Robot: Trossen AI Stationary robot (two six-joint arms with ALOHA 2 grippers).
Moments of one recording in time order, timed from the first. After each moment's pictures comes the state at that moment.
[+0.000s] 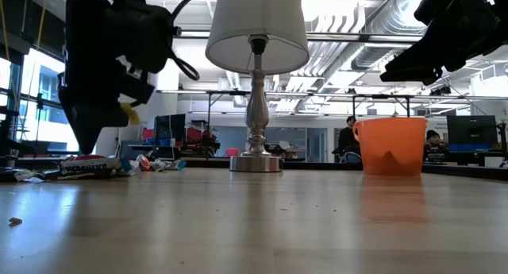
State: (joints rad) left arm -0.20 1.66 0.91 -1.15 -0.37 -1.04; right arm 0.27 0.59 0.29 -0.09 0.48 0.26
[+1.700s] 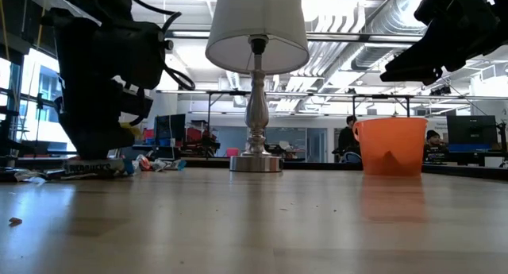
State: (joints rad) left arm -0.20 1.66 0.78 -0.87 -0.44 -1.06; right arm 0.27 0.59 0.29 -0.09 0.48 0.26
